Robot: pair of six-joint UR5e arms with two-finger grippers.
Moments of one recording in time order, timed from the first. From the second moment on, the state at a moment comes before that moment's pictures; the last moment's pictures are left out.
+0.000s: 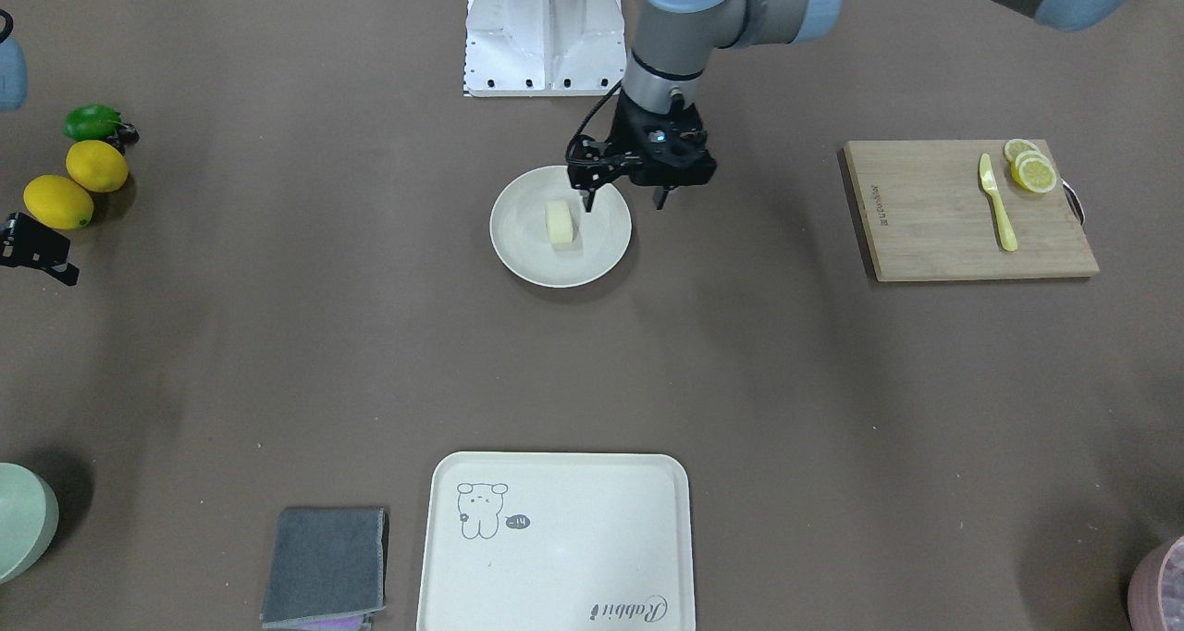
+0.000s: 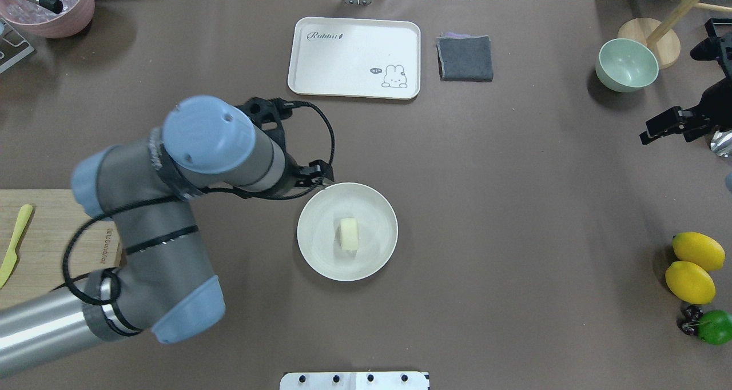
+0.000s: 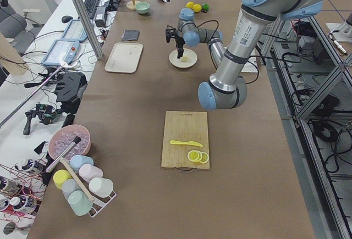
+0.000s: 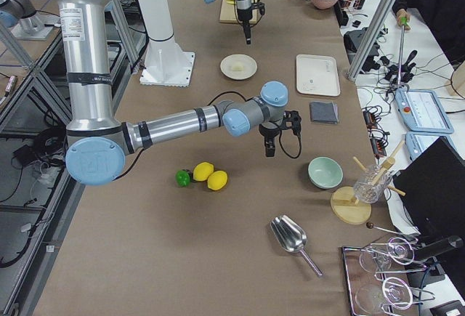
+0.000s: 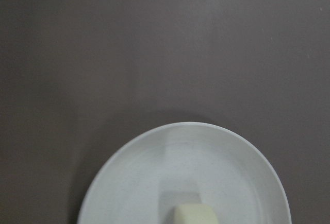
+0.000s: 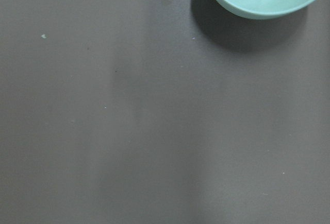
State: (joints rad) left arm -0.59 -2.16 -1.91 -1.52 -1.87 -1.28; right arm 1.19 -1.53 1.76 -1.33 2.33 0.50
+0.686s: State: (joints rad) left arm -1.21 -1.78 -1.87 -1.43 -2.18 -0.24; right arm 1.30 -1.57 1.75 -1.33 2.34 0.39
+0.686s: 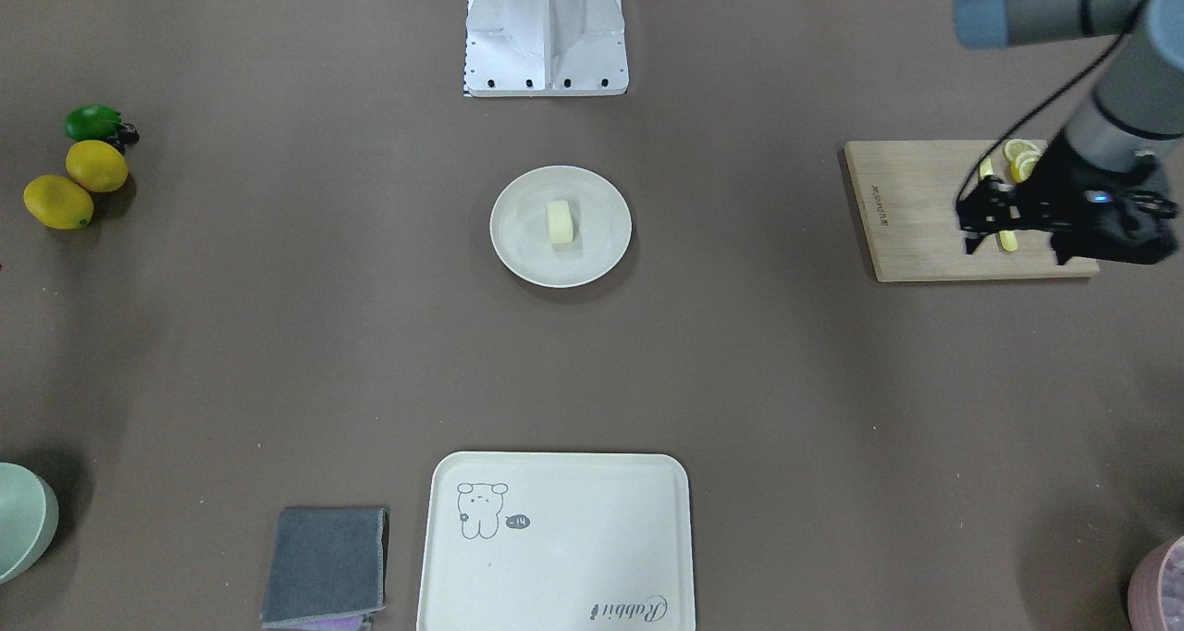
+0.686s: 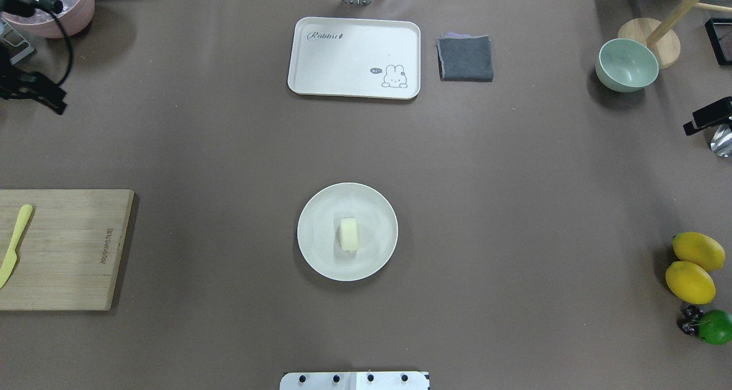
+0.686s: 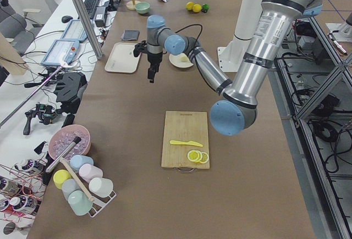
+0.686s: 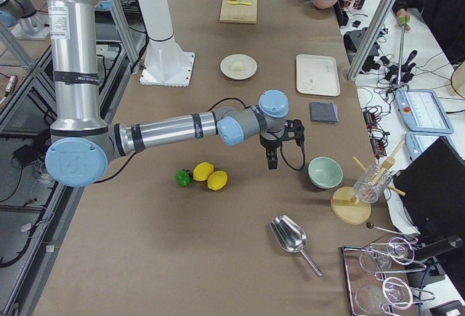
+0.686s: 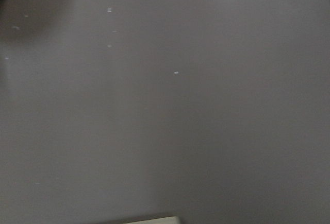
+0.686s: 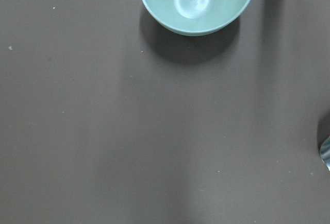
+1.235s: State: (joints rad) left arm -1.44 -1.64 -1.69 -1.48 -2.25 0.16; right arm 1.38 -1.64 1.75 -1.33 2.34 0.26
